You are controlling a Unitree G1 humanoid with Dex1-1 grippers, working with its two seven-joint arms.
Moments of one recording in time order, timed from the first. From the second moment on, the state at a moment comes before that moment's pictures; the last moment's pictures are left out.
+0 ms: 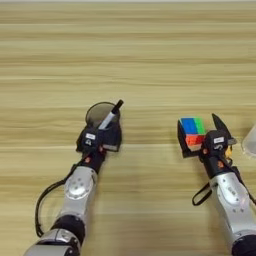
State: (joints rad) left arm -0.24 0.03 0.08 0.97 -0.04 -0.68 -0.10; right arm -0.03 -0.02 0.03 0.48 0.00 -0.62 0.14
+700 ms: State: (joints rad) left arm -0.20 0.07 0.11 0.98 0.00 -0.67 0.03; right arm -0.04 -0.02 0.03 0.51 0.00 -0.62 0.14
